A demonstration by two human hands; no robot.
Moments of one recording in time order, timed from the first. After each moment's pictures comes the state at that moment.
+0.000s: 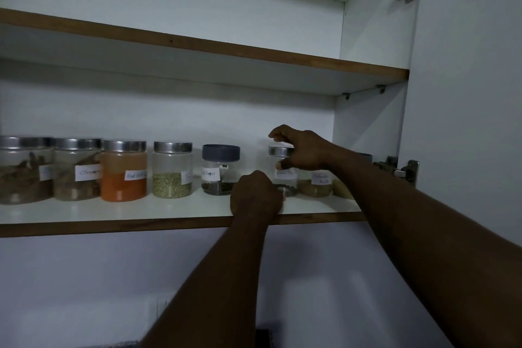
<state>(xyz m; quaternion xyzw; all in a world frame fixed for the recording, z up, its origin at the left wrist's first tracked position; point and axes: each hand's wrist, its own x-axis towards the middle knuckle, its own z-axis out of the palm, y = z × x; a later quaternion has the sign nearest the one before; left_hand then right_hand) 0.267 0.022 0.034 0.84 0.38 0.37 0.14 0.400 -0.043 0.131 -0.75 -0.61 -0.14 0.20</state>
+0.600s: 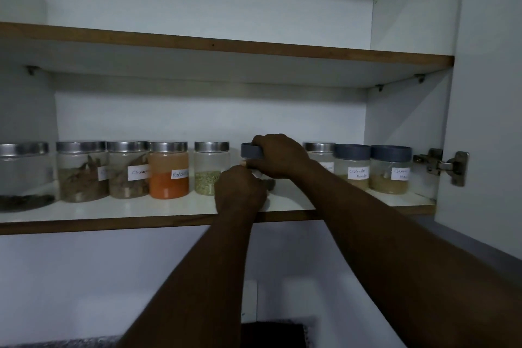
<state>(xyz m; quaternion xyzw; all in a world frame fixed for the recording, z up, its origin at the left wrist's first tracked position) 0.188 0.084 0.033 0.79 0.42 0.43 0.14 0.306 0.048 0.100 -0.73 -0.61 -0.24 0.18</state>
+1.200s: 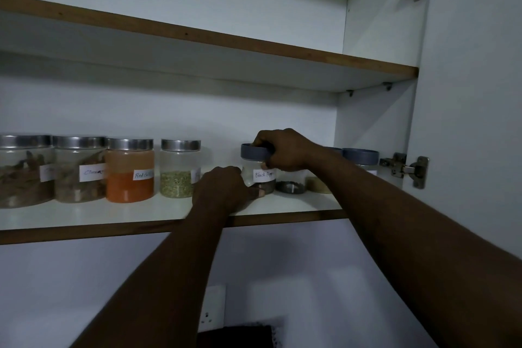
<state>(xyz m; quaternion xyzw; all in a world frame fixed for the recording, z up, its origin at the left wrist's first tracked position) 0.219 0.115 0.029 0.88 0.30 0.36 0.02 0.349 0.000 0.127 -0.76 -0.61 -0.16 0.14</state>
